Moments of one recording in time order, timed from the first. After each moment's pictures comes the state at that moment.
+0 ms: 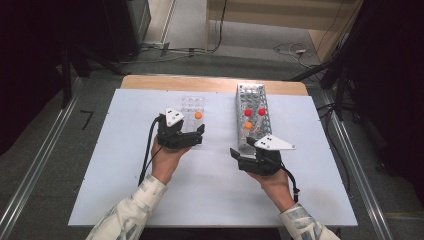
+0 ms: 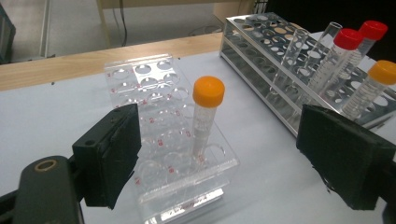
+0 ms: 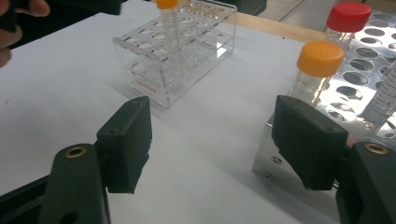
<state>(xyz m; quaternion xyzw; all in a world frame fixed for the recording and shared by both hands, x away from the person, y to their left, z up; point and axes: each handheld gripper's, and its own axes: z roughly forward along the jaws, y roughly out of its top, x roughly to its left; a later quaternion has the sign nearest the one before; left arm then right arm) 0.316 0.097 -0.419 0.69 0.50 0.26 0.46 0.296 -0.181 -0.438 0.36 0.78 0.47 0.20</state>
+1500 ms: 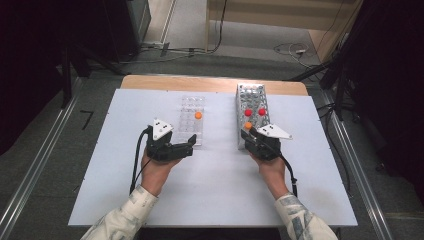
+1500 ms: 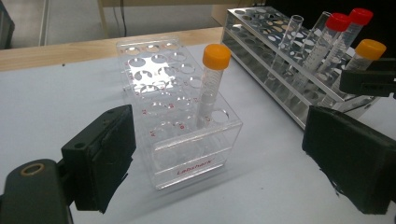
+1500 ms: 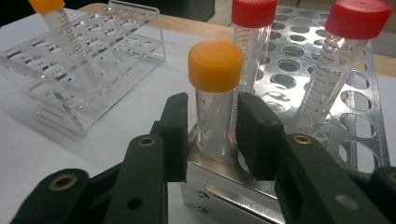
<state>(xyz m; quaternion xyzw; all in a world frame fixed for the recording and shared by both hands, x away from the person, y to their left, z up) 0.289 0.115 -0.429 0.68 0.50 0.26 0.47 0.343 -0.186 -0.459 0.43 0.74 0.45 0.26</state>
